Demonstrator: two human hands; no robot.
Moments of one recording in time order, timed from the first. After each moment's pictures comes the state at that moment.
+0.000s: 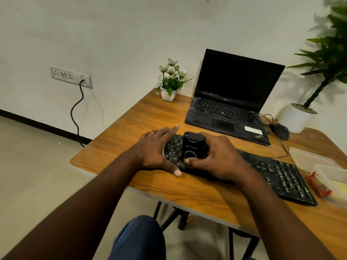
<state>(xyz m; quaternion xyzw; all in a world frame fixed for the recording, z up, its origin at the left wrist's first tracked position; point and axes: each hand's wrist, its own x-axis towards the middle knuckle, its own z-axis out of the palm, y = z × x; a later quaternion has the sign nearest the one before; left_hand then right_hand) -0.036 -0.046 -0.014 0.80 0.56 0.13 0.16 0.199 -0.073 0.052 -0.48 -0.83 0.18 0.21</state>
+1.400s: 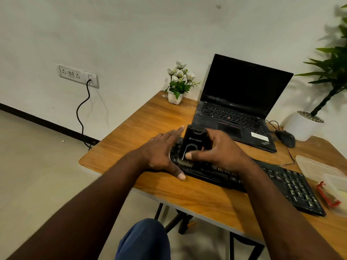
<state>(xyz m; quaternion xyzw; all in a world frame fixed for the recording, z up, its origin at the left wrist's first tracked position) -0.045 -0.041 -0.016 0.80 0.53 0.17 0.22 0.186 -0.052 0.062 -0.43 -0.80 0.35 0.23</state>
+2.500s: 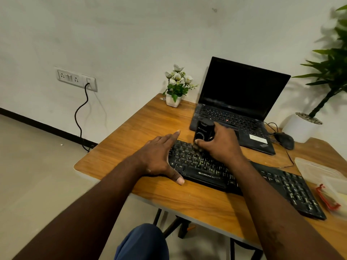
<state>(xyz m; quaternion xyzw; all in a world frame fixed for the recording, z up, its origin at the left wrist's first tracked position) -0.040 -0.045 -0.014 0.80 0.56 0.14 0.19 0.189 -0.004 0.044 -0.59 -0.75 0.11 0.27</state>
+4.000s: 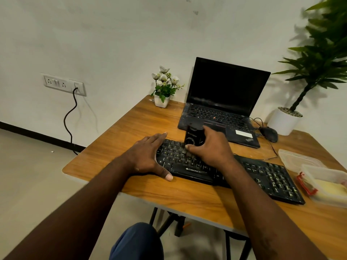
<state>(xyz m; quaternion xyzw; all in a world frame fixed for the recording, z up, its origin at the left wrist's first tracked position) -0.038 -0.044 -0.013 0.80 0.56 0.13 0.18 0.202 -0.038 0.048 -0.59 -0.76 0.12 0.27</state>
